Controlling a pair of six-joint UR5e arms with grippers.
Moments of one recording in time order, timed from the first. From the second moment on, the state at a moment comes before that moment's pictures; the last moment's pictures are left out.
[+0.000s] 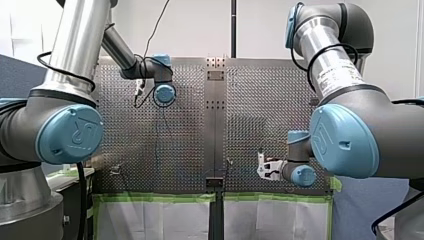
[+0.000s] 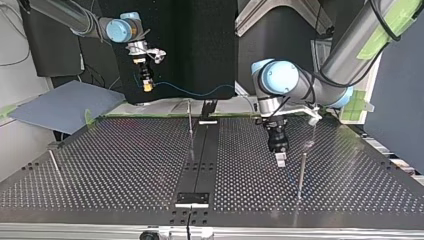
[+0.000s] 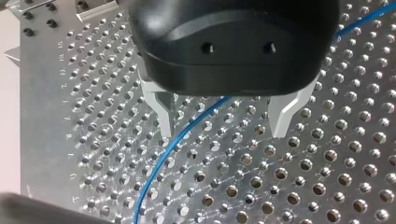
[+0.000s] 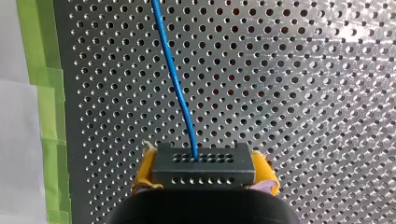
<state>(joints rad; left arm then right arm) -0.26 -1.83 -1.77 -2.39 -2.03 -1.16 1.85 -0.80 2.05 -1.16 1.32 1.53</state>
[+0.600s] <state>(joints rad) -0.27 -1.88 -1.77 -2.38 -2.07 -1.01 1.85 -0.80 2.05 -1.16 1.32 1.53</state>
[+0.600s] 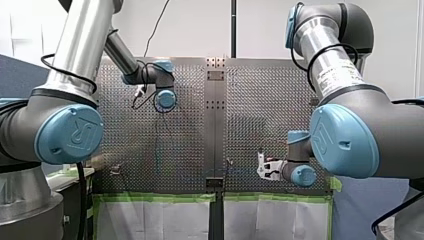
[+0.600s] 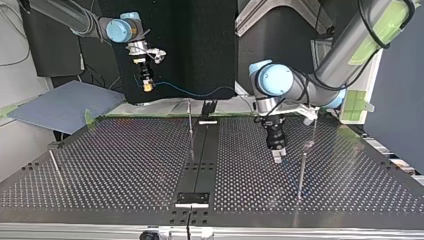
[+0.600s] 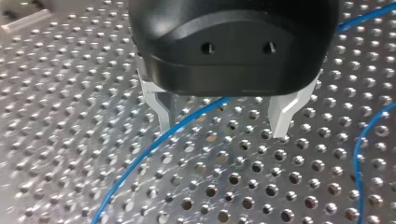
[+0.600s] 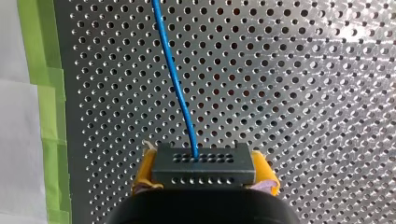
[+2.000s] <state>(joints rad) -0.30 -2.02 -1.79 -2.40 -2.12 -0.80 1.85 -0.80 2.05 -1.16 1.32 1.53</state>
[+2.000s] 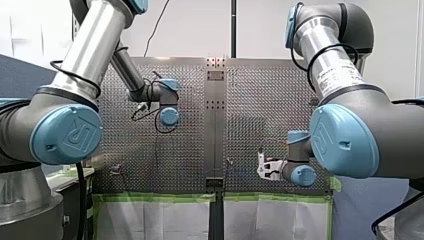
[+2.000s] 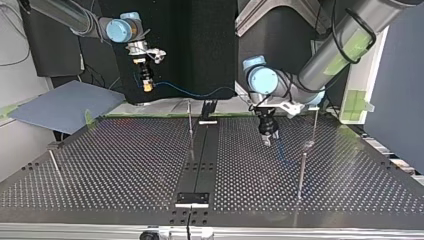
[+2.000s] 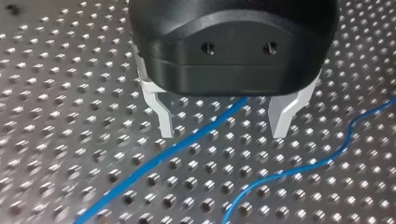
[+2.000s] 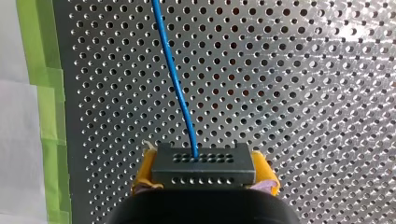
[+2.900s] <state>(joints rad) -0.29 -2.15 -1.83 -2.35 -2.09 -0.84 1.86 -0.80 2.04 -1.16 1.32 1.54</state>
